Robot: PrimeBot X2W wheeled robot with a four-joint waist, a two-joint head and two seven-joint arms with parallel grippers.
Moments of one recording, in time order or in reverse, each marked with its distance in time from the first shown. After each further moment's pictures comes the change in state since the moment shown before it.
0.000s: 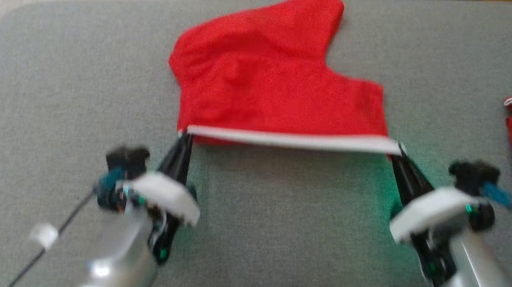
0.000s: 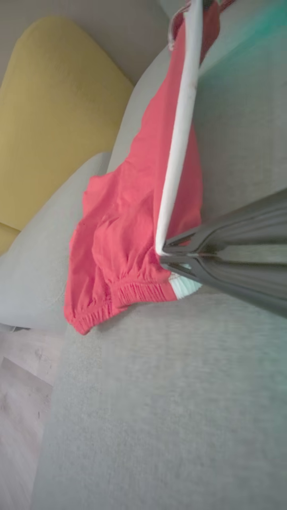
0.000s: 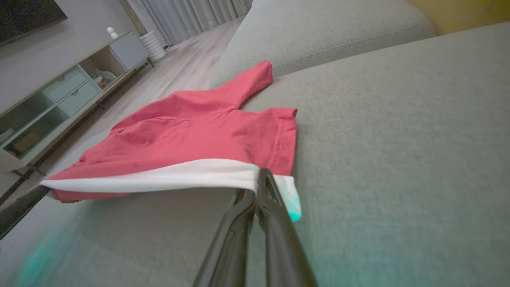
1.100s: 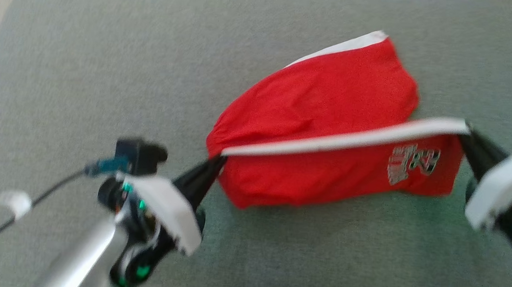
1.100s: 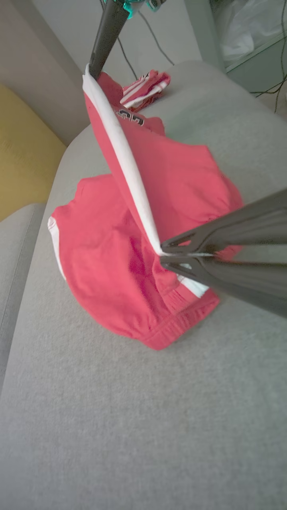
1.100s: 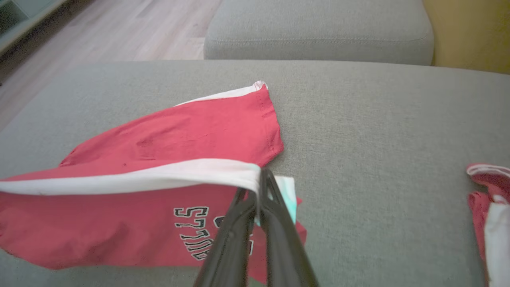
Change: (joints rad) left arm 0.326 0.303 -0.091 -1.008 -0.149 0.156 0.665; right arm 0.182 -0.037 -0.319 -0.769 -0.135 0.000 0.821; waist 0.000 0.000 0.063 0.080
